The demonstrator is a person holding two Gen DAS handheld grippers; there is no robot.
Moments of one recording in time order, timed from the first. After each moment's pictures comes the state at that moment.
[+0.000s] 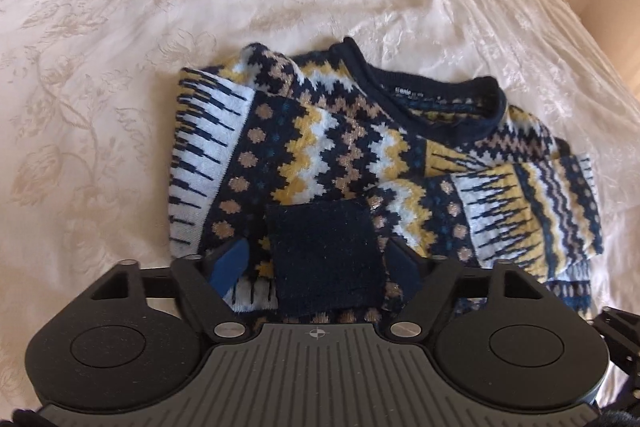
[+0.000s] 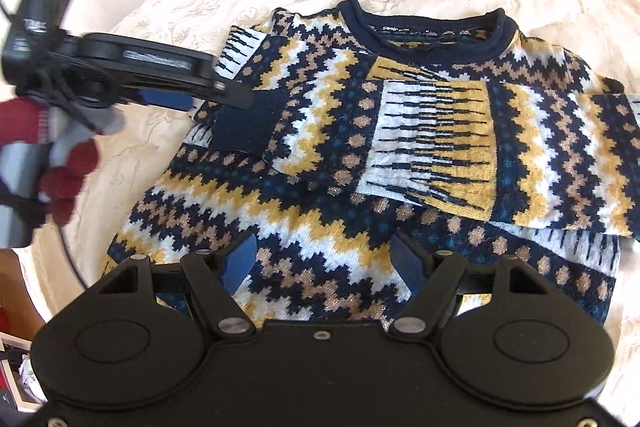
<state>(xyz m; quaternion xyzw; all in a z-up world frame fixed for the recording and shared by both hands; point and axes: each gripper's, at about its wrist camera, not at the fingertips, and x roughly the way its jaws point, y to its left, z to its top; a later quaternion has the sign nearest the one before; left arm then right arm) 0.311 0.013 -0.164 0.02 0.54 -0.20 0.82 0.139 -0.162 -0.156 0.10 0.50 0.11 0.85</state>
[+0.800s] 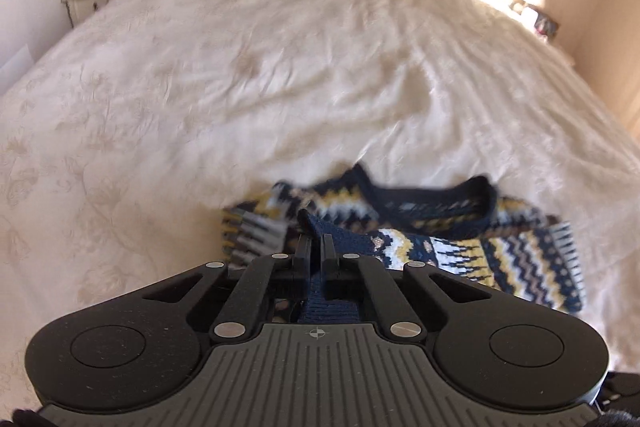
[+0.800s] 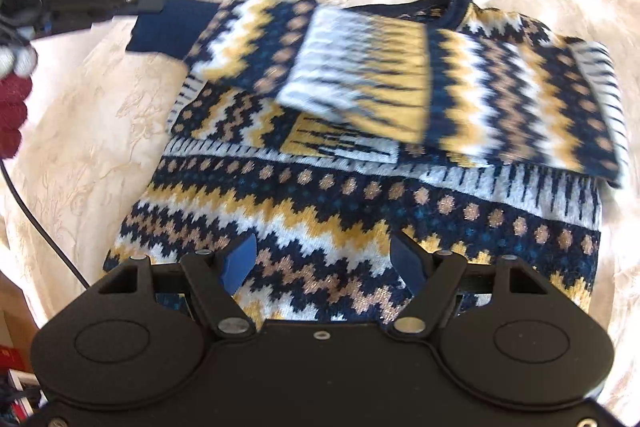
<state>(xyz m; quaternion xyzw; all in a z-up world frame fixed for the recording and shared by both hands) 0.338 0.029 -0.096 0.03 0.45 -0.18 0.87 0.134 -0.177 -0.159 0.16 0.51 0.06 0.84</state>
